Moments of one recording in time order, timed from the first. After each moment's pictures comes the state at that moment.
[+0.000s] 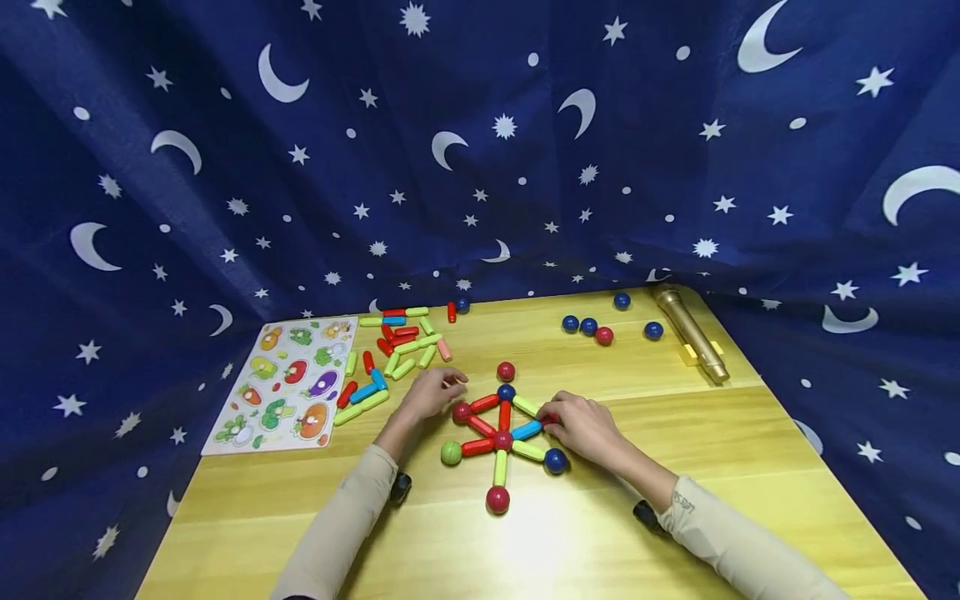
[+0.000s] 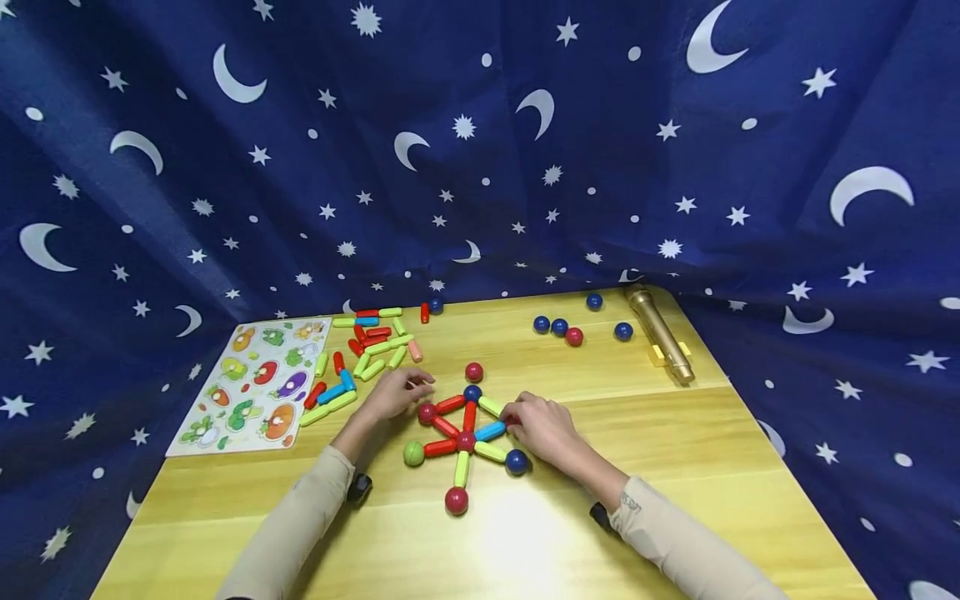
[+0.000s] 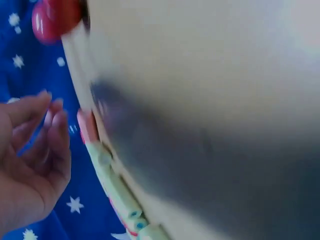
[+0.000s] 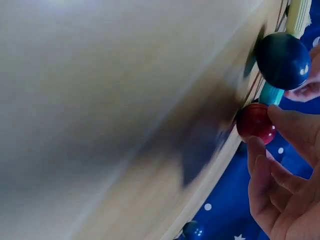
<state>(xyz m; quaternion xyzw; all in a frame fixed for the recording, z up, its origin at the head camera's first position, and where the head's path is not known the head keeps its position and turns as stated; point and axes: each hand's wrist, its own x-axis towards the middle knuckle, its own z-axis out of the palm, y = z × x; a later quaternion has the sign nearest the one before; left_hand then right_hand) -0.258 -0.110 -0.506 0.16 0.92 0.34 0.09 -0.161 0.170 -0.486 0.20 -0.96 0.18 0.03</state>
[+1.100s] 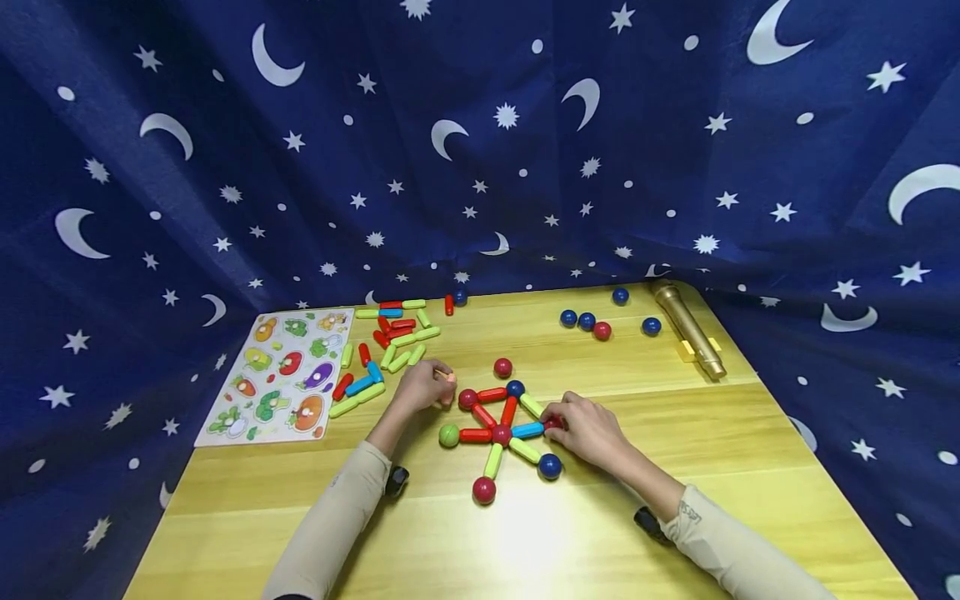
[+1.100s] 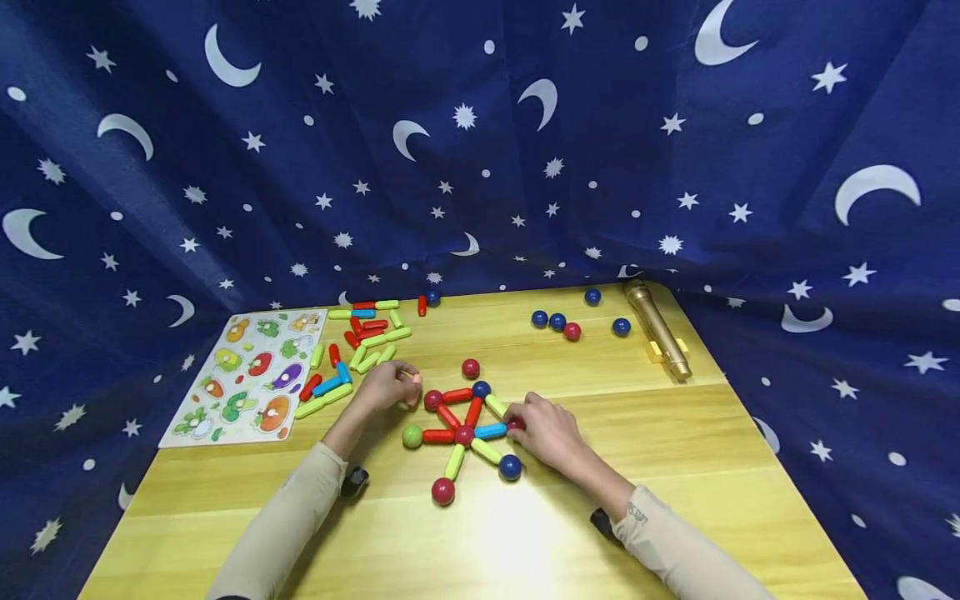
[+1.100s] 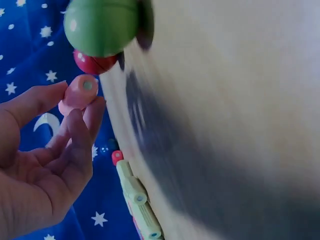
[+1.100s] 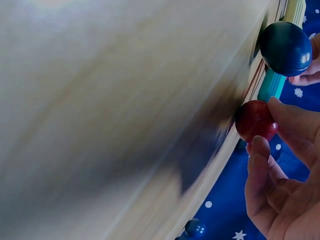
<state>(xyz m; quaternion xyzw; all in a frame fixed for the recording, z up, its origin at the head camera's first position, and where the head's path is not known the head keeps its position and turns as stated) -0.247 -0.114 -0.491 0.03 0.91 0.40 0.14 -0.152 0.175 -0.491 0.16 -0.97 0.20 0.01</state>
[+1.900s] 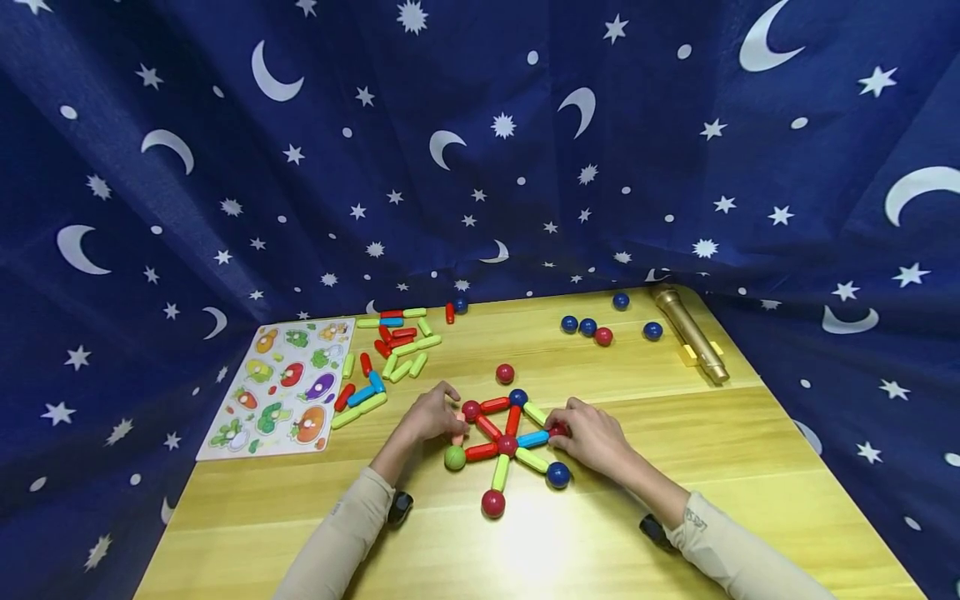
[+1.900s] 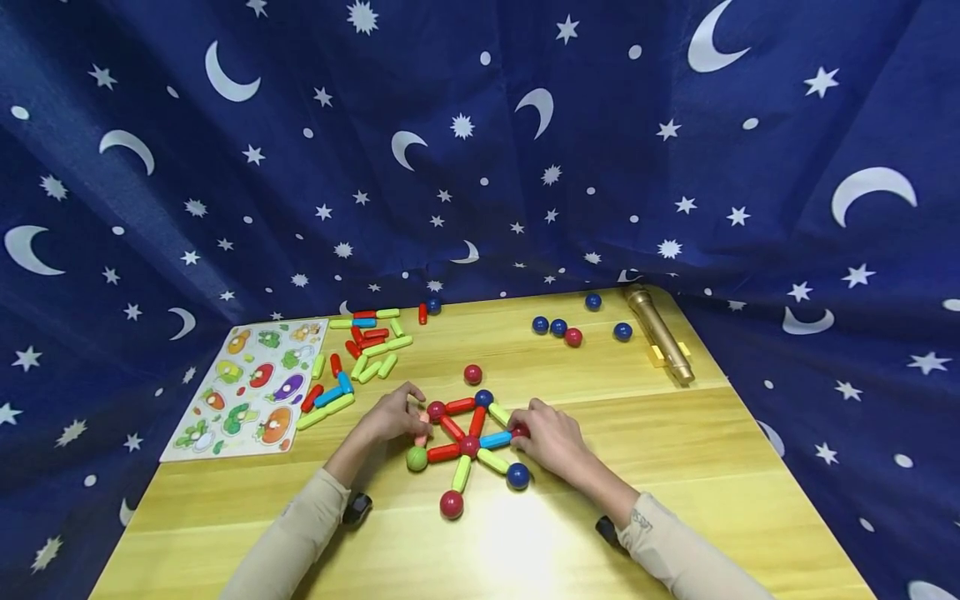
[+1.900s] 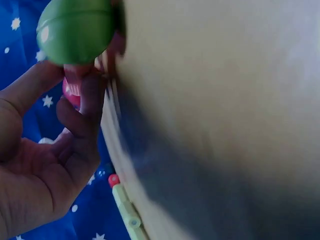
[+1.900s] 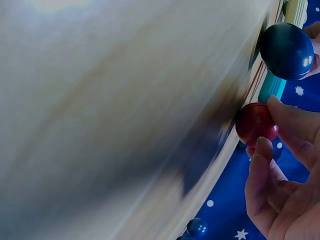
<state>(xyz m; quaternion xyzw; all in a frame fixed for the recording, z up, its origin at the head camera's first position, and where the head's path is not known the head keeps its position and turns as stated) -0.219 -0.106 -0.498 0.05 0.86 0.44 0.25 -0.151 0.175 -0.492 0.15 -0.97 0.20 0.01</state>
